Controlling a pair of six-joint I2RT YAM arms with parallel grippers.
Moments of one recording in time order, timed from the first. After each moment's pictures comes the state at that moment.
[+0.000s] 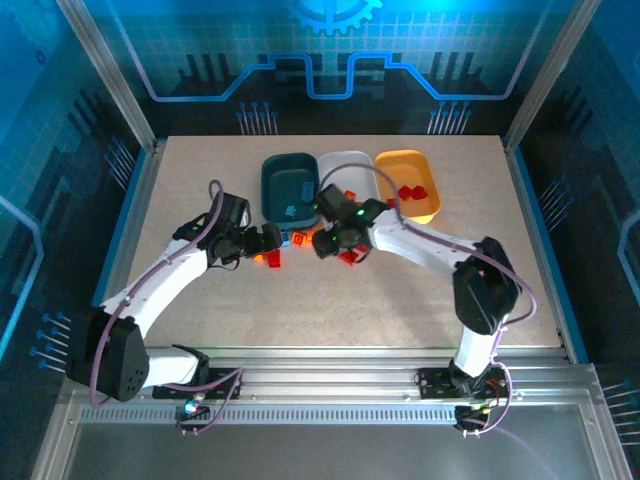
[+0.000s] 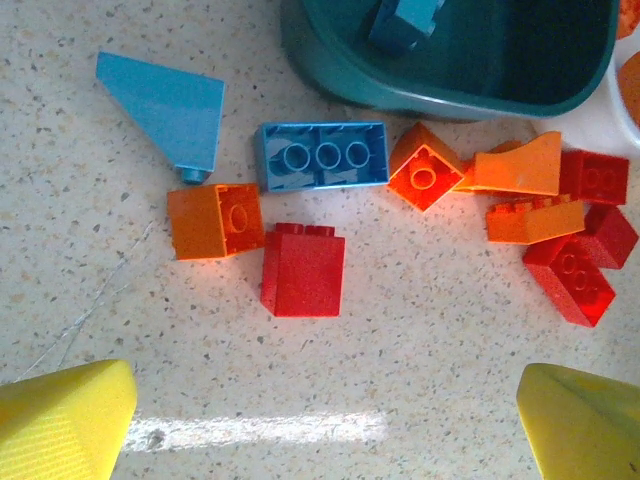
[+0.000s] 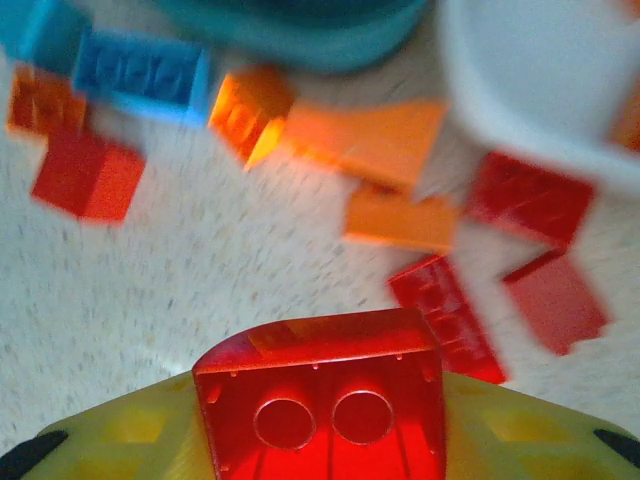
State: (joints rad) left arm -0.29 1.30 0.93 -0.64 0.09 -0.61; right arm 0.72 1.77 1.45 -0.76 0.08 0.33
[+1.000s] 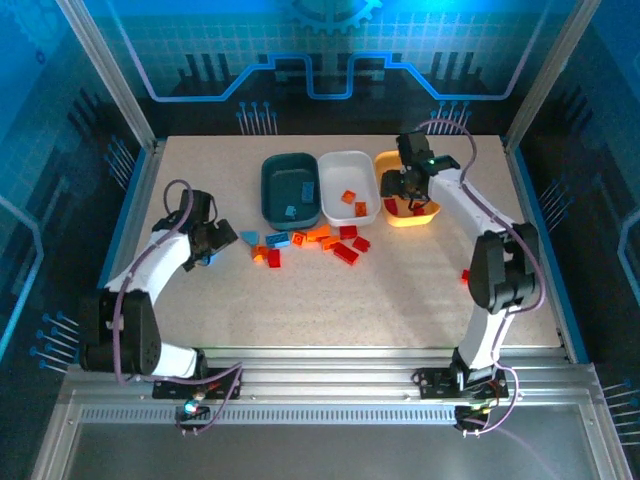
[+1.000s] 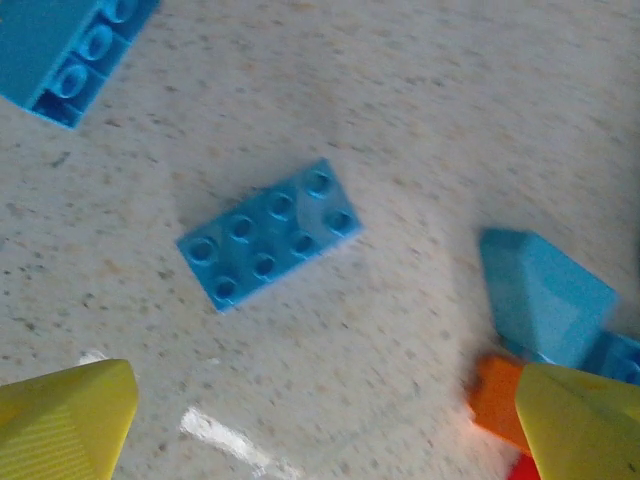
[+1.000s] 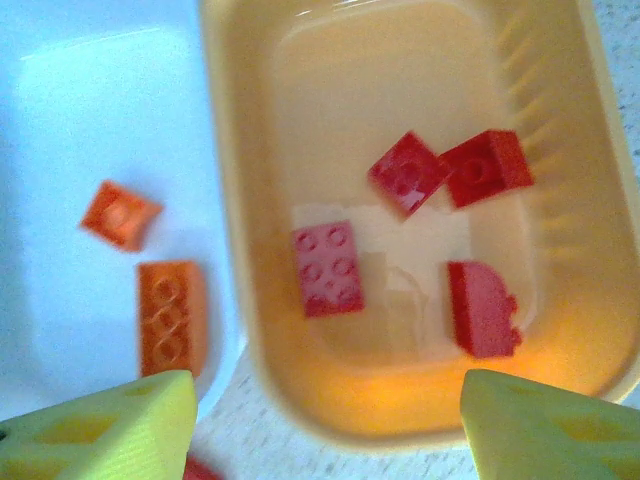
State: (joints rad) left arm 0.02 1.43 0.92 -0.65 -0.10 -0.68; right arm 0.28 1.81 1.54 -0.74 0.10 0.34
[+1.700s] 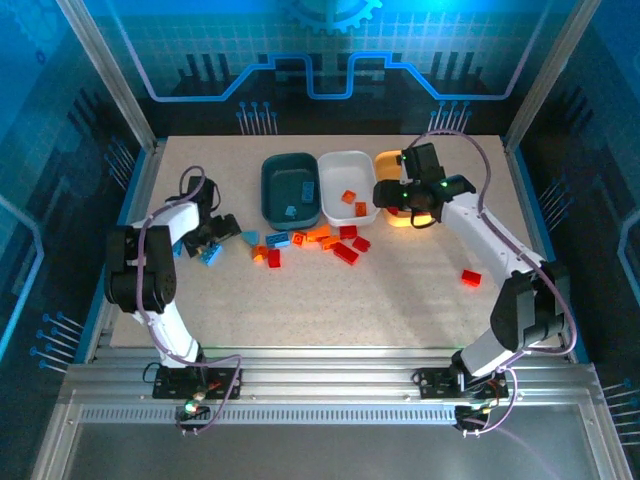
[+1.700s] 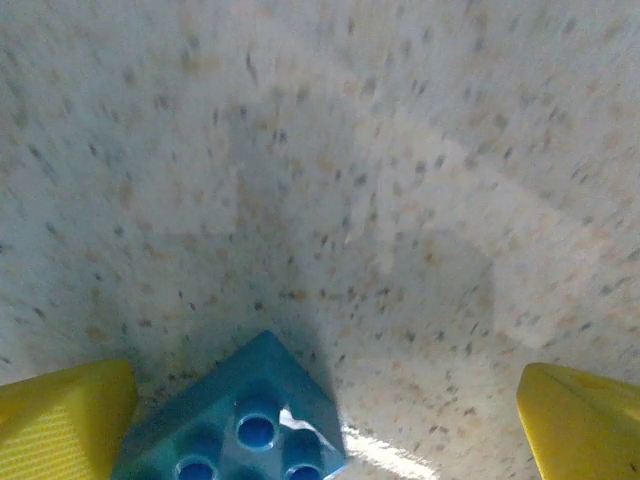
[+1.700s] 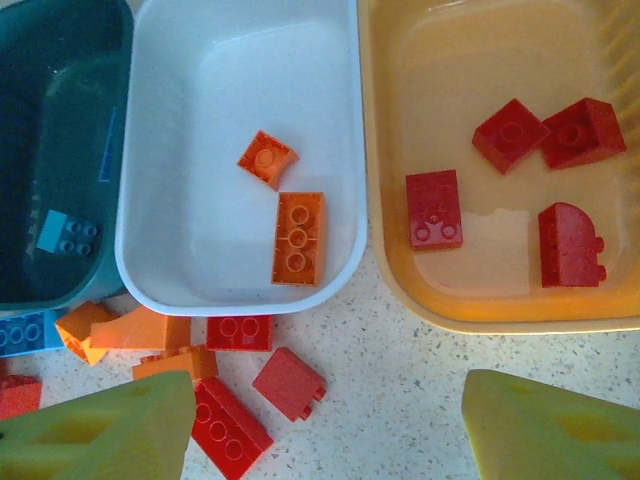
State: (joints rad) left arm 0.07 1.81 1.10 -0.60 0.00 -0.52; right arm 0.33 1.56 1.35 -0.67 -0.01 0.36
